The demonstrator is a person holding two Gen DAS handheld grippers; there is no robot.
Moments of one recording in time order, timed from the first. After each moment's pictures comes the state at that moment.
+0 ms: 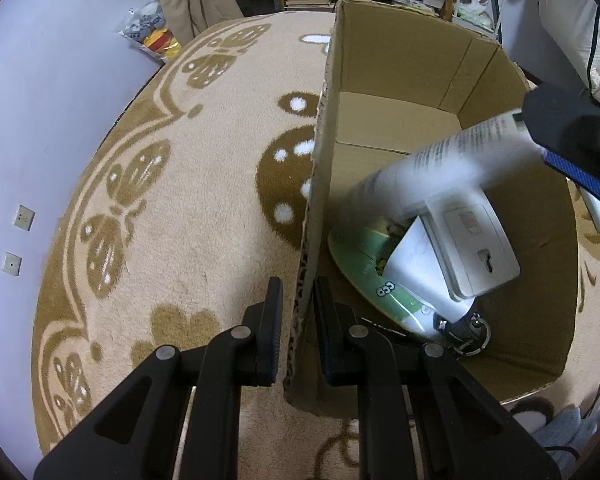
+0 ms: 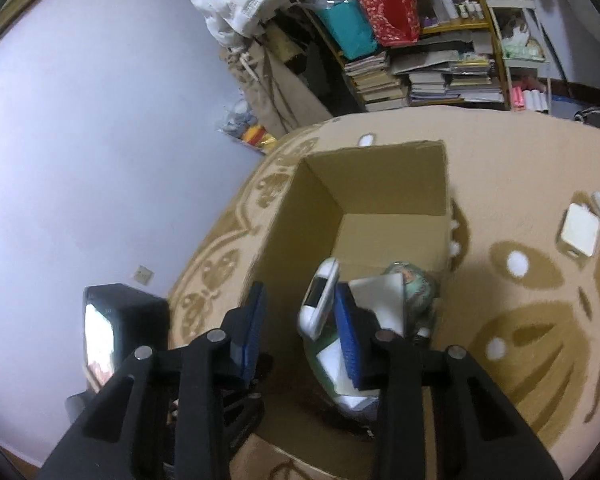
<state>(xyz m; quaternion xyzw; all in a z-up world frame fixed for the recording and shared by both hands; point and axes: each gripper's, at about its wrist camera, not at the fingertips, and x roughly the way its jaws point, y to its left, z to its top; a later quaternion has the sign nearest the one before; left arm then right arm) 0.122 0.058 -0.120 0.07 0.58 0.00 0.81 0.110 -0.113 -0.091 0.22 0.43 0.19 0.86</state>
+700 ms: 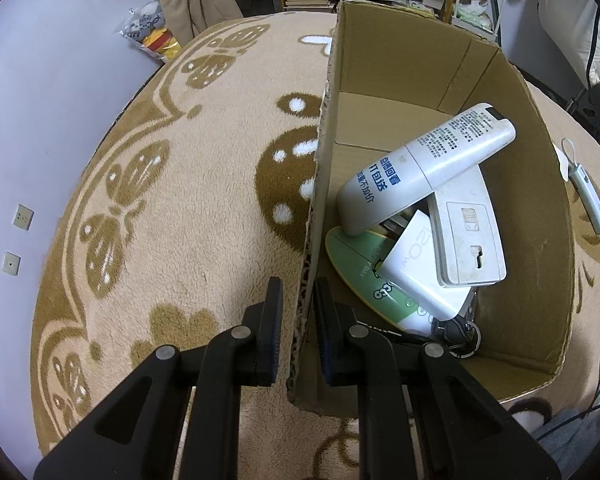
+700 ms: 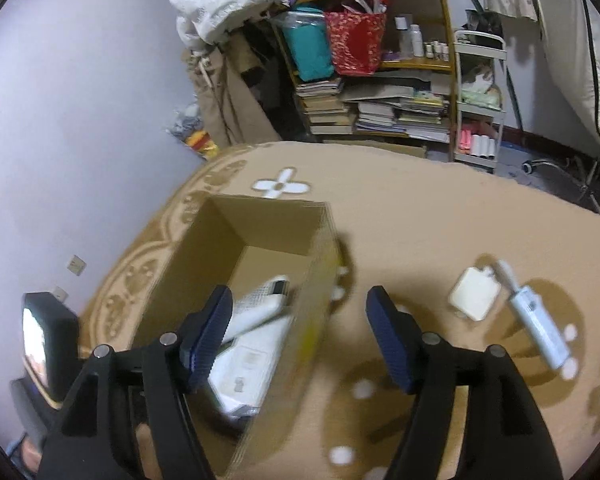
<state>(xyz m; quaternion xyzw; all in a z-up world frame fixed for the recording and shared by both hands) 0.124 0.058 -0.122 0.07 0.58 0.00 0.81 0.134 -0.175 -0.071 0.12 0.43 0.10 0.89</state>
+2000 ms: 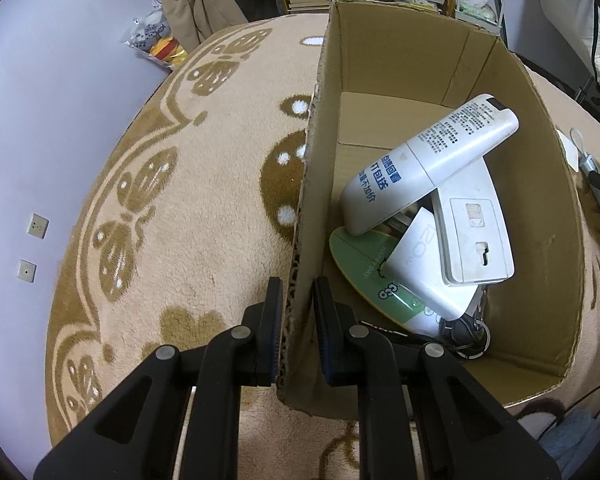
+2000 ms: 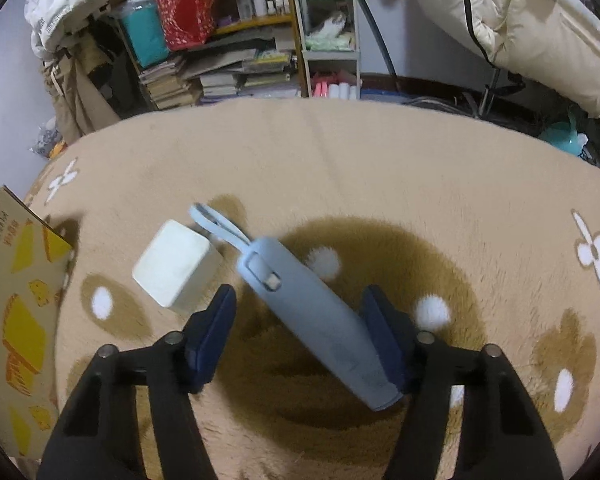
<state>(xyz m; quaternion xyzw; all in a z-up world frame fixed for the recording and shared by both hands) 0.122 0.049 -0.122 0.10 0.57 0.02 0.81 0.140 -0.353 -0.192 0.12 0.48 -0.10 0.86</state>
